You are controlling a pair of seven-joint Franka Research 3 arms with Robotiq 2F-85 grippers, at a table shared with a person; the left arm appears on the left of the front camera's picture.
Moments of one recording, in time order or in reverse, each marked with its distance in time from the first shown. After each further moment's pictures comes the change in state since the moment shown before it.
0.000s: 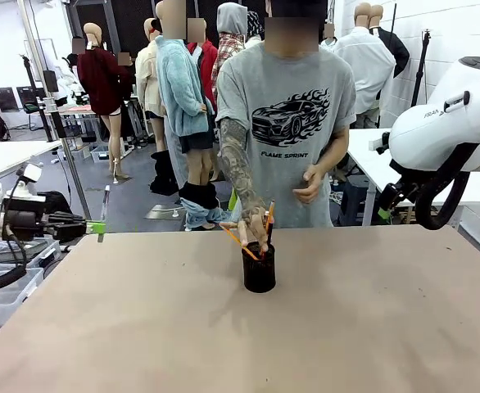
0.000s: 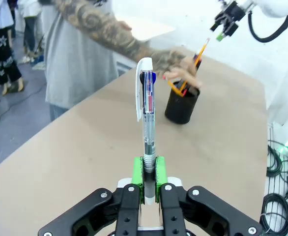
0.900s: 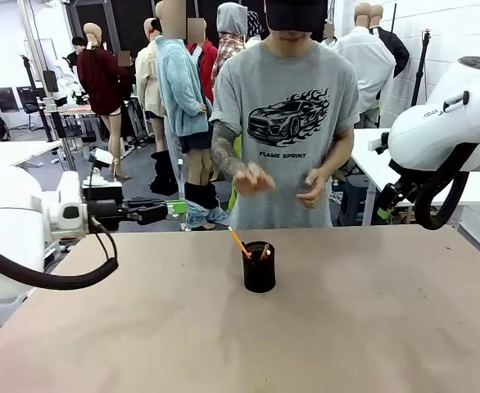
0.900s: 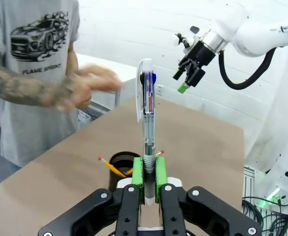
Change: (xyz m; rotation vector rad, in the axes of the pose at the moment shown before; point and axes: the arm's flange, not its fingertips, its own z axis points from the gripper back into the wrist) left arm 0.059 -0.122 -0.132 -0.068 -0.191 0.011; right arm 0.001 0.001 0.000 0.001 0.000 0.002
